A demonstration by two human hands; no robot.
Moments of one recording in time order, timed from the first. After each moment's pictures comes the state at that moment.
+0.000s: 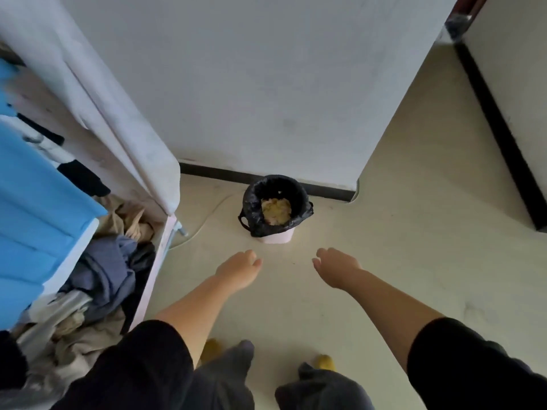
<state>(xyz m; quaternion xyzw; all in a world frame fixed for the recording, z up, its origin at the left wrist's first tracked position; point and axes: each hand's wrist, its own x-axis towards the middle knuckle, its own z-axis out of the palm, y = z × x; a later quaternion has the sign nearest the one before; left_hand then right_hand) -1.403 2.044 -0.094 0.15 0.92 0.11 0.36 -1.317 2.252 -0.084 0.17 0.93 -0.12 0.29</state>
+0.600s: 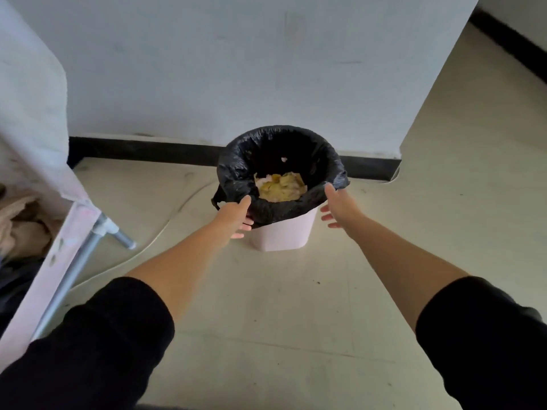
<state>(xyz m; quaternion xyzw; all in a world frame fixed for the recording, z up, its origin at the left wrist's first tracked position) -1.616 2.125 -0.479 -0.08 0.81 0.49 0.32 -1.531 2.326 -0.482 0.39 0.75 -0.54 0.02</state>
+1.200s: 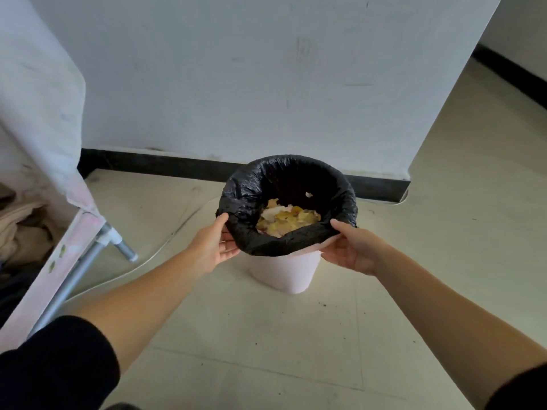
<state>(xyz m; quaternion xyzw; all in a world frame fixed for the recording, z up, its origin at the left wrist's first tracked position) -1.620 2.083 -0.499 -0.19 0.64 0.68 0.29 -1.493 2.323 -0.479 0.38 0.53 -0.75 0.11</state>
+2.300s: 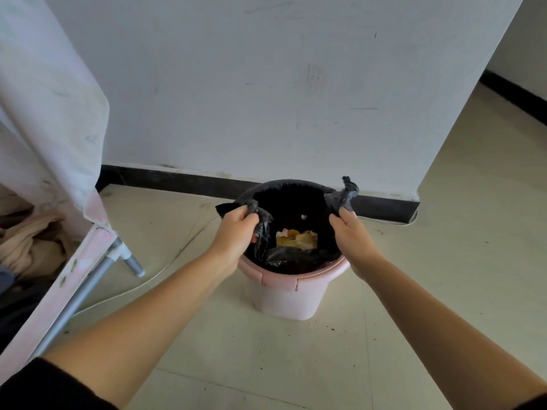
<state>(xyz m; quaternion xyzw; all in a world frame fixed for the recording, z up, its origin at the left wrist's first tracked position) -1.593 2.108 -0.426 0.02 0.76 0.63 0.15 -1.523 2.289 -0.446 0.21 0.77 -0.59 -0.12</state>
